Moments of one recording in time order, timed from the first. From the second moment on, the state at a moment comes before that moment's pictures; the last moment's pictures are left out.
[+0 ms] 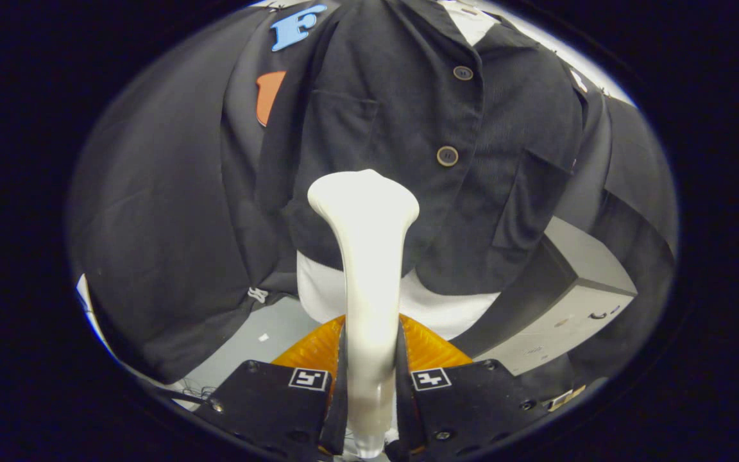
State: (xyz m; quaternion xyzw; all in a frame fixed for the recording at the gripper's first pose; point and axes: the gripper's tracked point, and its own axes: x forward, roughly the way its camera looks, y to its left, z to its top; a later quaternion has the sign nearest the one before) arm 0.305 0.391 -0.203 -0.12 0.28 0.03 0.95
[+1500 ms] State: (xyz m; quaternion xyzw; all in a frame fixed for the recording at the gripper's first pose) arm 0.180 0.148 -0.036 -0.03 0.16 0.04 0.99
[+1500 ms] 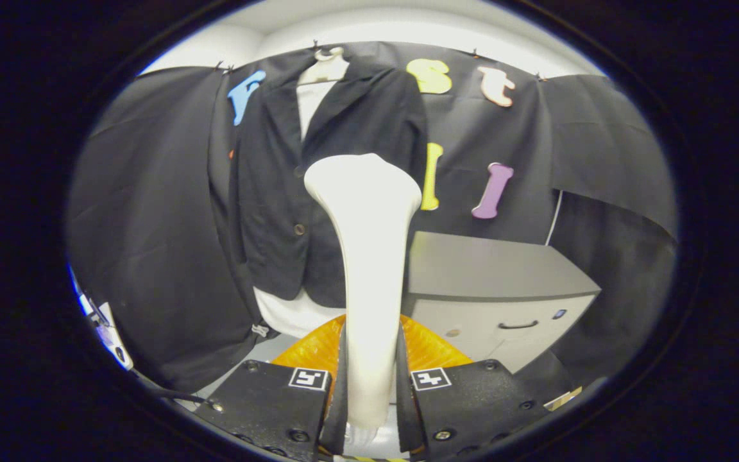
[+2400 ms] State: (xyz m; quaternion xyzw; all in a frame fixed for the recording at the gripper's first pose) arm 0.019 -0.153 -0.083 0.04 0.15 -0.02 0.99
